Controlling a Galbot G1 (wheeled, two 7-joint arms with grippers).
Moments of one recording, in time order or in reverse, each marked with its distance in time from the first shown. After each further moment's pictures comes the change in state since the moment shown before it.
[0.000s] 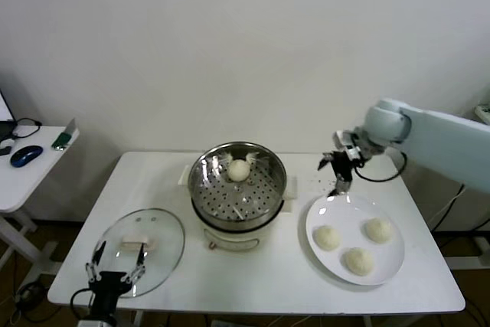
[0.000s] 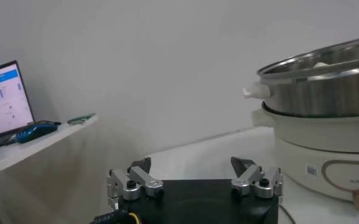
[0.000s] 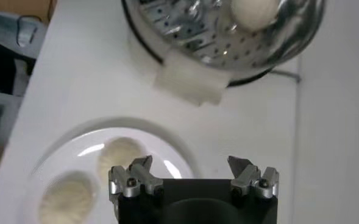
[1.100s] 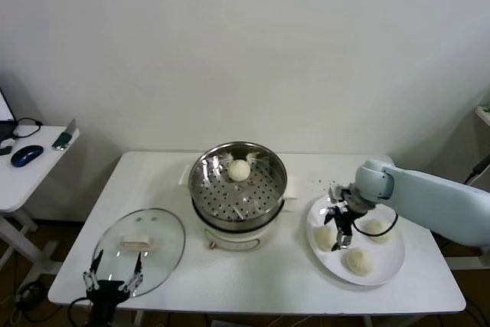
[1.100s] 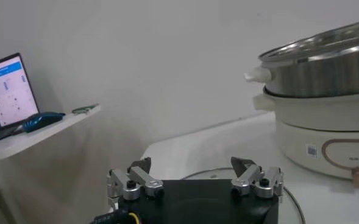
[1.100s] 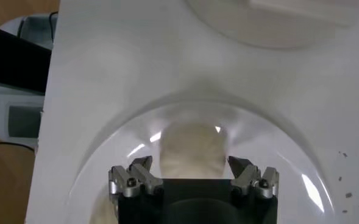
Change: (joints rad) left arm 0.023 -0.009 -0.007 0.025 0.017 -0.019 -0.004; right arm -0.284 0.083 0.098 -0.099 -0.103 -0.054 0.027
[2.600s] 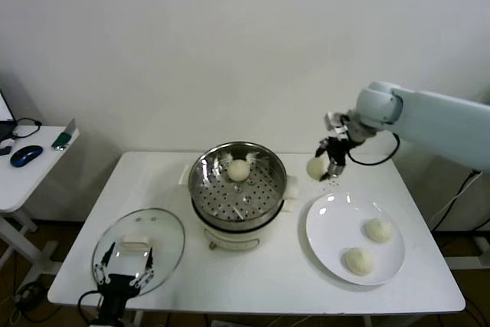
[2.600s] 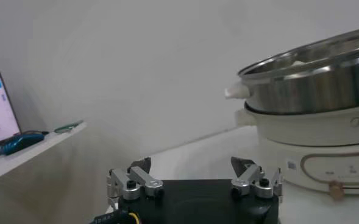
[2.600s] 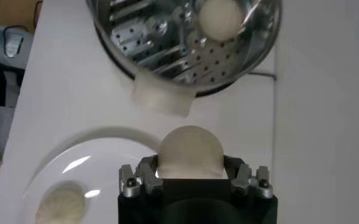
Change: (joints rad) left arm -0.003 -0.002 0.048 -0.045 0.061 0.008 0.012; right arm 0.589 0.135 -0.253 0.020 0.299 -0.004 -0.016
